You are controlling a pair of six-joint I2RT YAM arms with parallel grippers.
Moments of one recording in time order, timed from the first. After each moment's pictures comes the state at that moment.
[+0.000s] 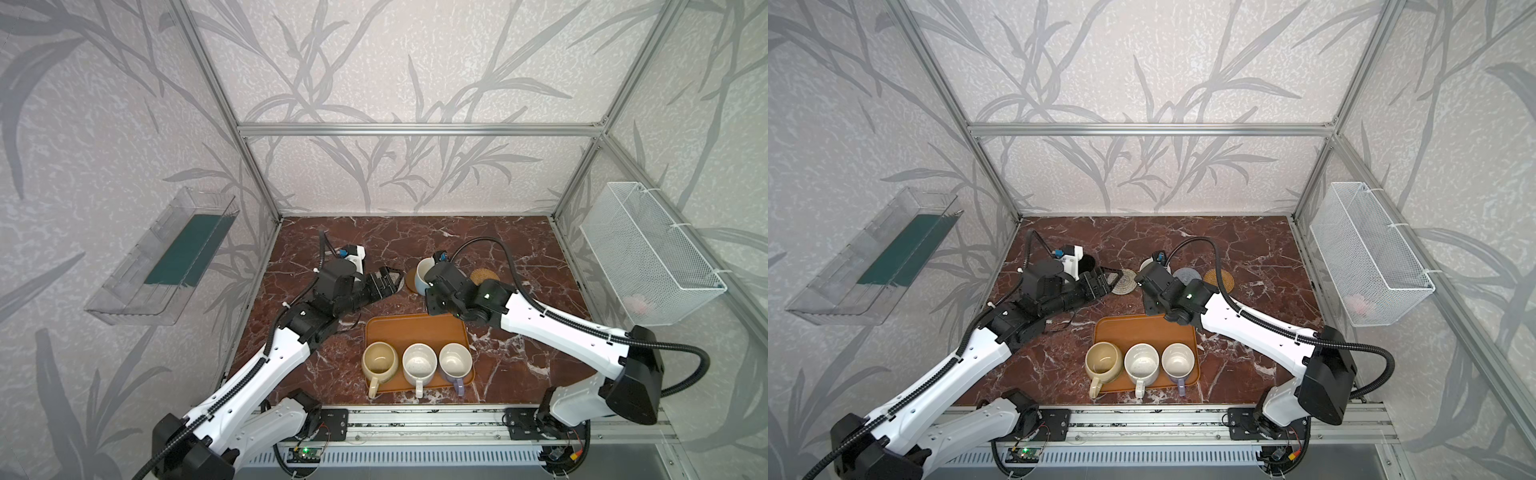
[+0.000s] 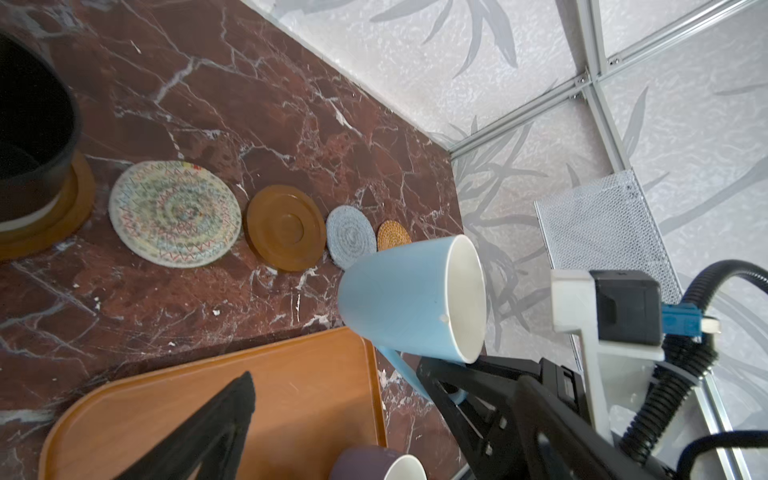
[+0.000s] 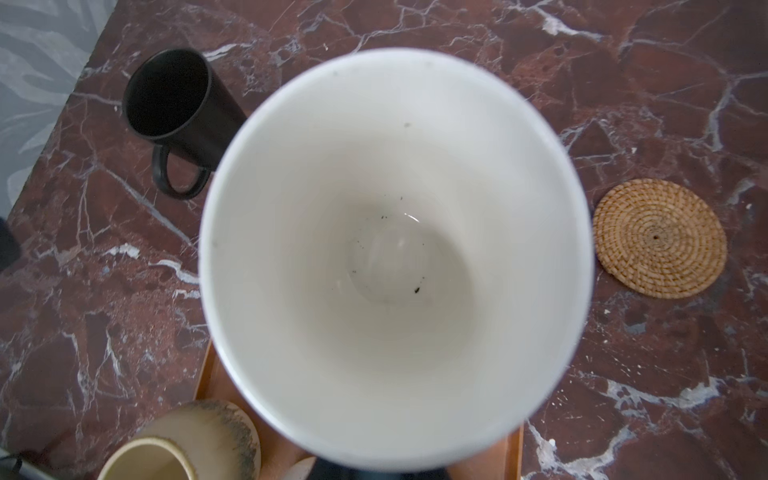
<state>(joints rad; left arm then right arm) -0.51 1.00 0.87 -0.31 0.17 -0.87 0.94 1.50 1.29 -0.71 0.34 0.65</state>
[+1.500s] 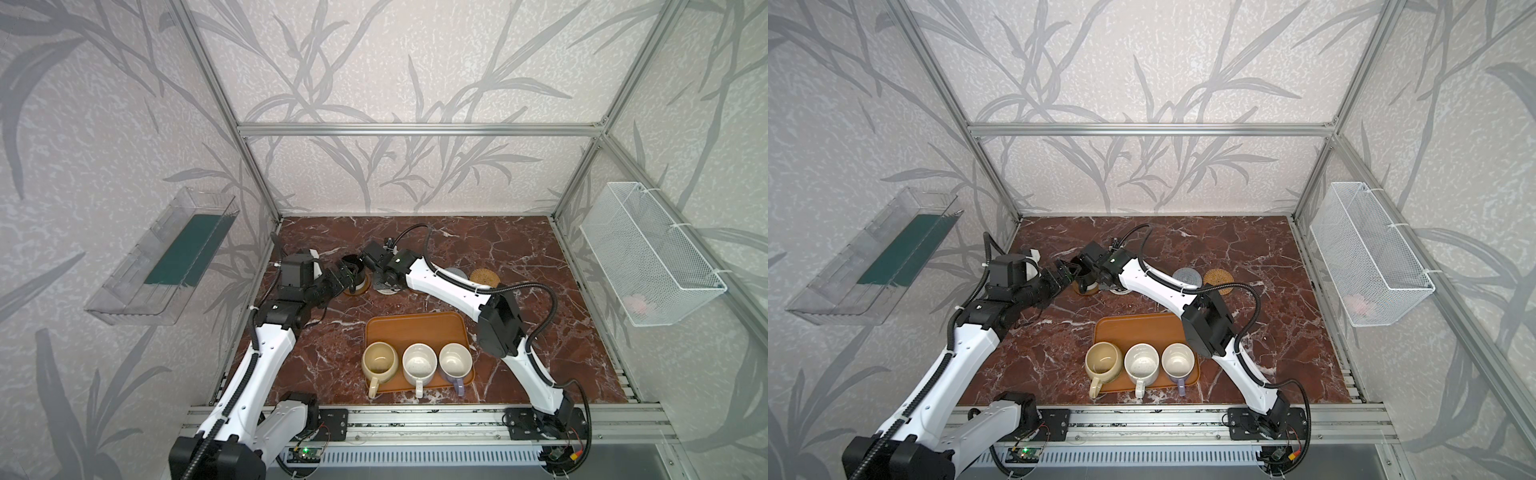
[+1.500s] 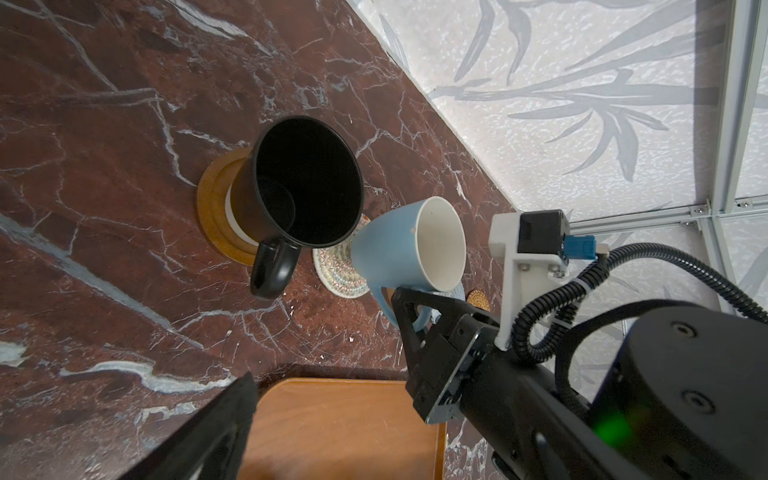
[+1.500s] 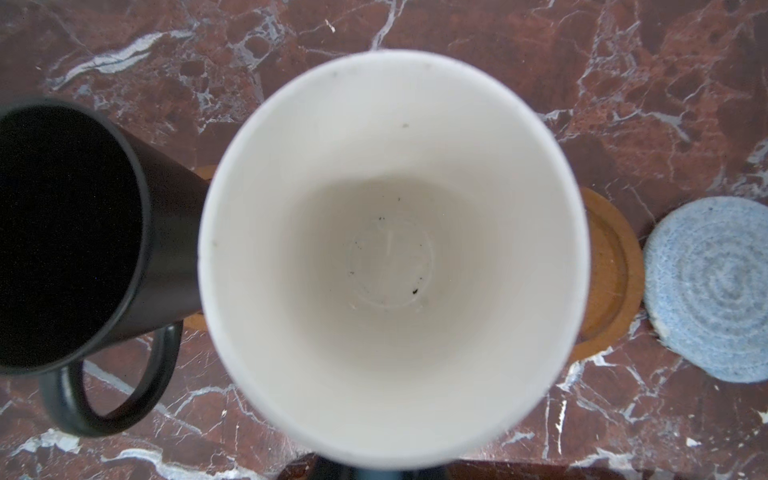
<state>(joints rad) -0.08 1.00 0.84 -0.47 0.31 -0.81 0.93 2.36 2.22 -0.99 0.36 0.81</state>
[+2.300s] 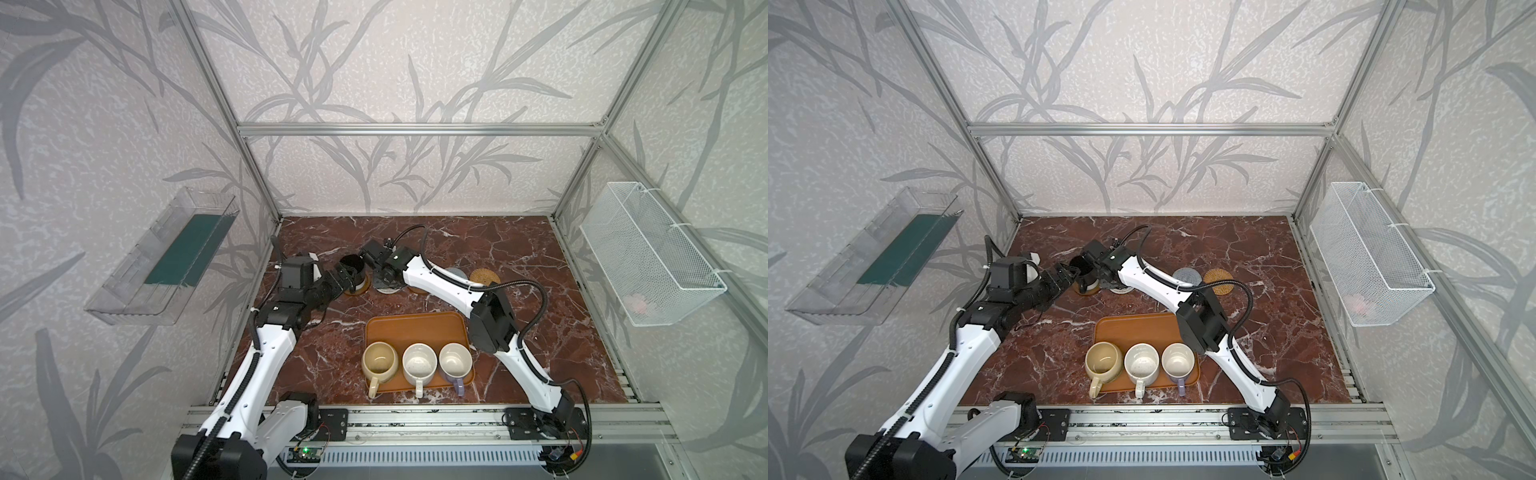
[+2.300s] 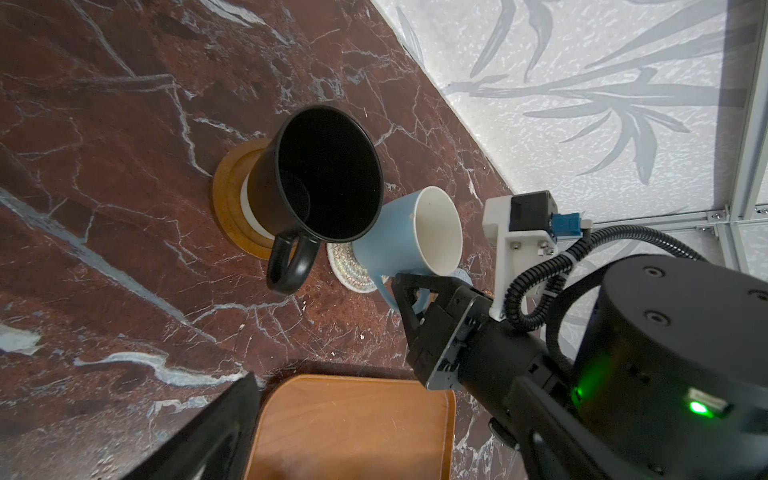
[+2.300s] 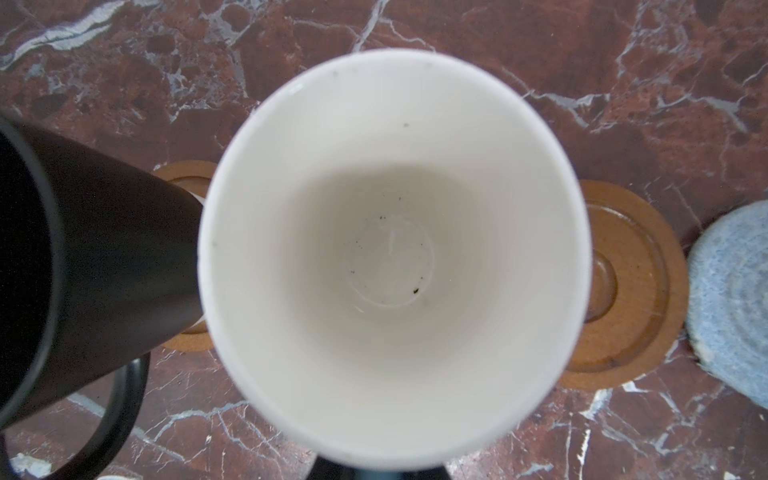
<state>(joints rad) -0.07 1.00 0.81 -0.47 0.31 -0.81 0.91 2.44 2.31 -1.02 0.30 0.80</state>
